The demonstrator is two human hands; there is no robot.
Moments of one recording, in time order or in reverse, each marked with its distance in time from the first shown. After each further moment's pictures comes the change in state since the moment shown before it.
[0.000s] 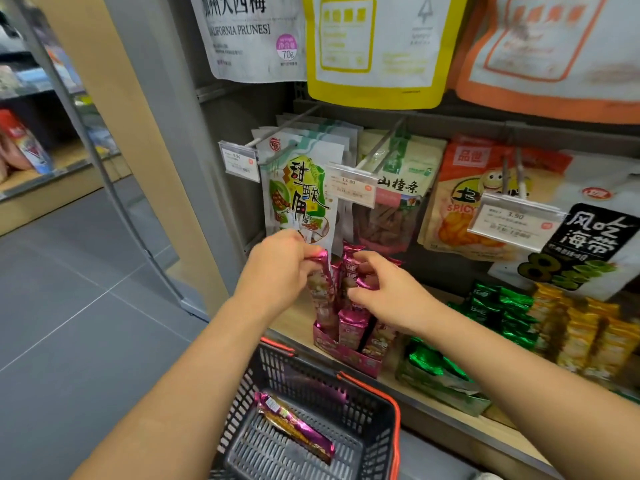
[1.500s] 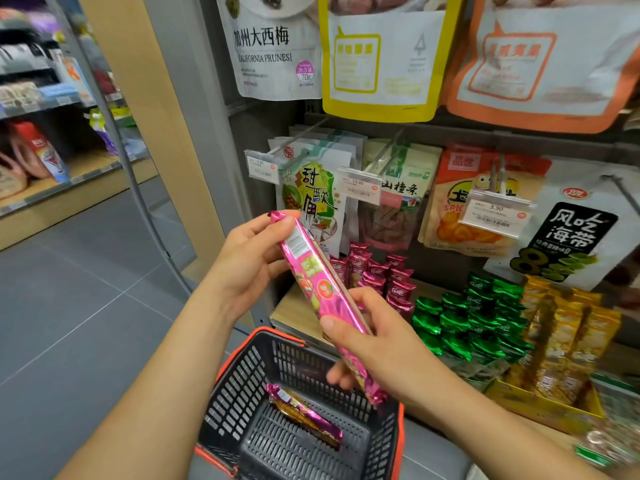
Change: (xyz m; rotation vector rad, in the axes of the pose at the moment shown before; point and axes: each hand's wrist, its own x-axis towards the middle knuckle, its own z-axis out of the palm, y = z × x) left_hand -0.039 0.002 -0.067 -1.340 -0.033 -0.391; right_hand -0.112 -0.070 0.023 0.728 -0.145 0.067
